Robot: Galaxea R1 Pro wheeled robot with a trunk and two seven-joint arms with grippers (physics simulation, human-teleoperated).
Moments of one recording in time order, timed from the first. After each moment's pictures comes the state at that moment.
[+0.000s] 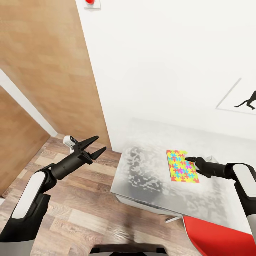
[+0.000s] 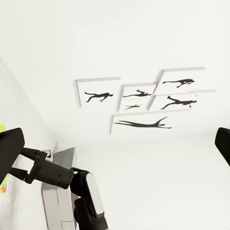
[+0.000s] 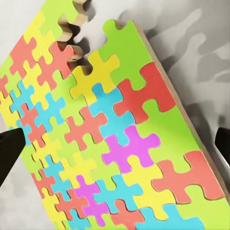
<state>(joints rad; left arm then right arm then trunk) -0.50 0.15 -0.01 -1.61 1.65 0.93 -0.21 -0.66 -0.38 -0.18 -1.17 -1.20 1.02 -0.27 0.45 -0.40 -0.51</state>
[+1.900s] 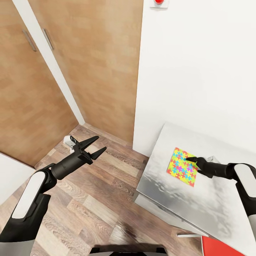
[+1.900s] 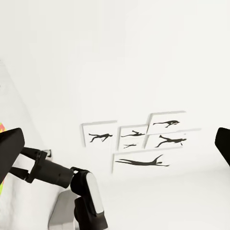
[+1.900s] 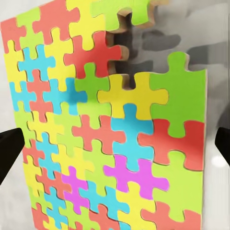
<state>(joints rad) -0.50 0.15 -0.01 -1.61 1.65 0.93 -0.21 -0.66 -0.38 -0.19 -1.17 -1.19 1.03 -0.27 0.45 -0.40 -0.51</state>
